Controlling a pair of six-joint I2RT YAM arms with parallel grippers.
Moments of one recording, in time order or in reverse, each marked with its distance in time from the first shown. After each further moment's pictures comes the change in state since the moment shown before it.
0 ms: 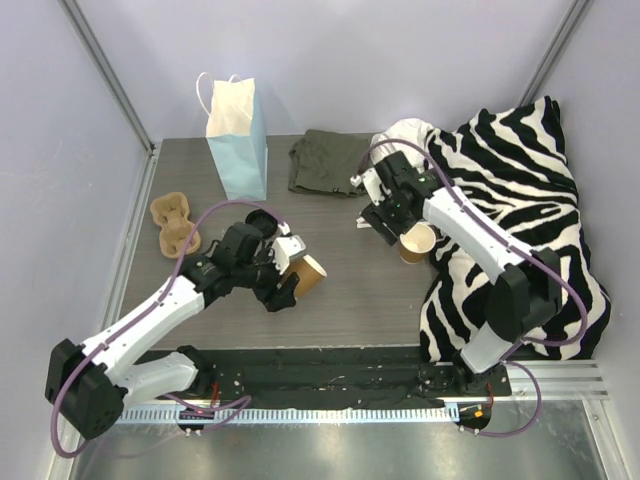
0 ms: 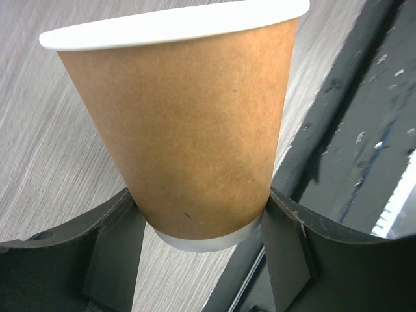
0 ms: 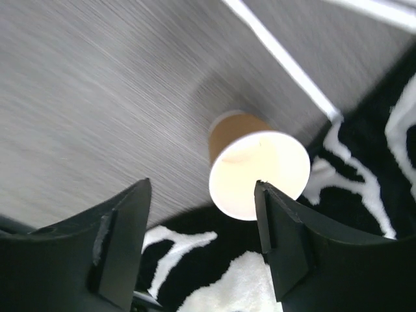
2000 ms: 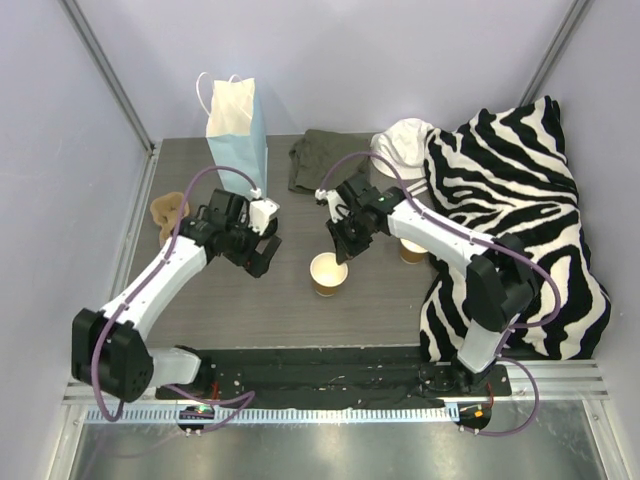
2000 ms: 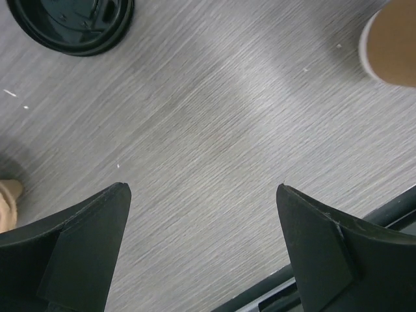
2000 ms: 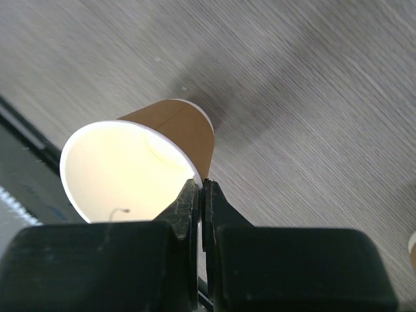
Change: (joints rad) left arm 0.252 0.181 0.205 -0.139 -0.262 0.027; right arm 0.170 0.095 -0.049 0.217 -0.425 0.351
